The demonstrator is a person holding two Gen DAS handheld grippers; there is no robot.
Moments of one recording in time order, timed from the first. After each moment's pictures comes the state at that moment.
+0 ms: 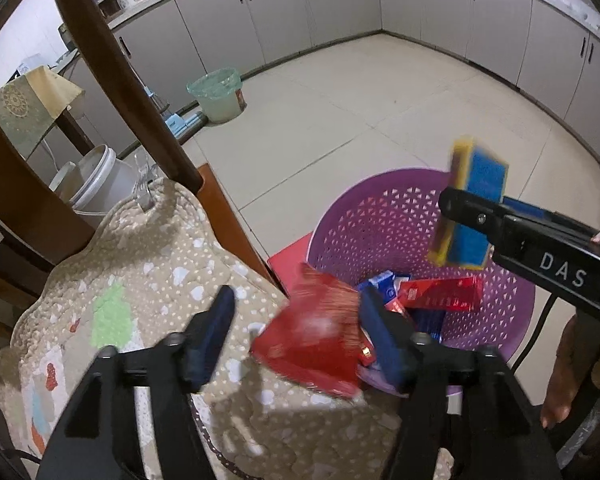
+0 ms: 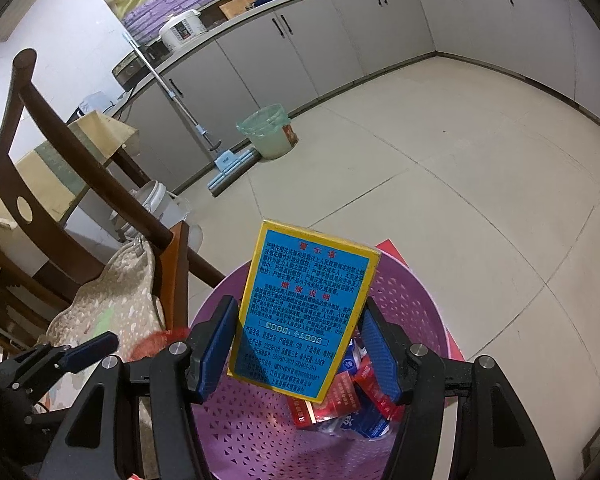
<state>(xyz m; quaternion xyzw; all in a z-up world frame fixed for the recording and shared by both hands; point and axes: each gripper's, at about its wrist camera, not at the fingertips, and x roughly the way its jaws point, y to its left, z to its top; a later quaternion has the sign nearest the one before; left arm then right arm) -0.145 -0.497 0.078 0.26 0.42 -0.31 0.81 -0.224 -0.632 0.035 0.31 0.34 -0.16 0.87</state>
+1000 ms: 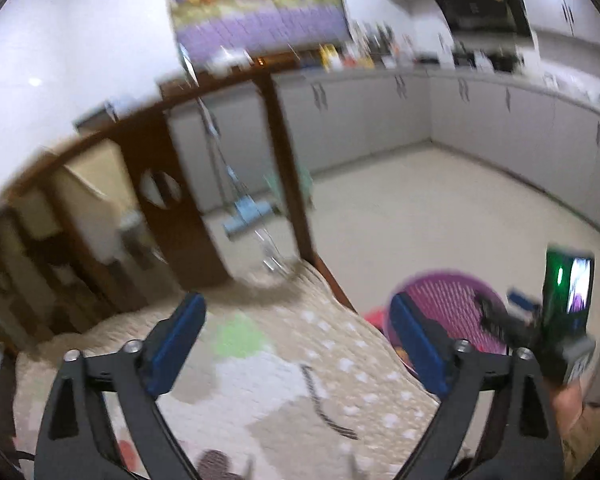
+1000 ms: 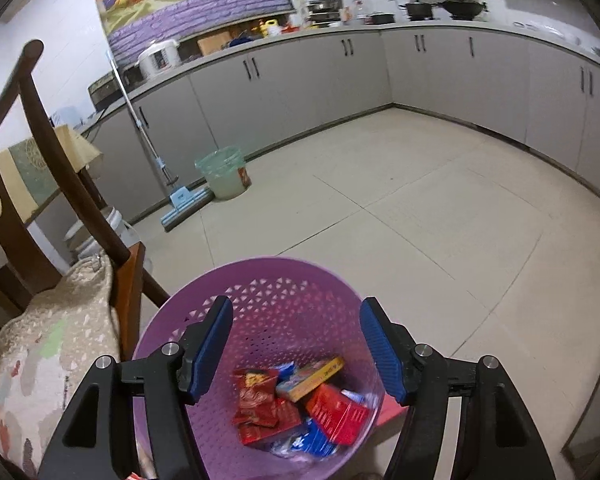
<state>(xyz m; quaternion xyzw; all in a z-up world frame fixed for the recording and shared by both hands) -0.211 -0.357 0.217 0.16 0.24 -0.25 0.93 -0.264 -0.608 0.045 0.23 0.29 -0.27 0.89</state>
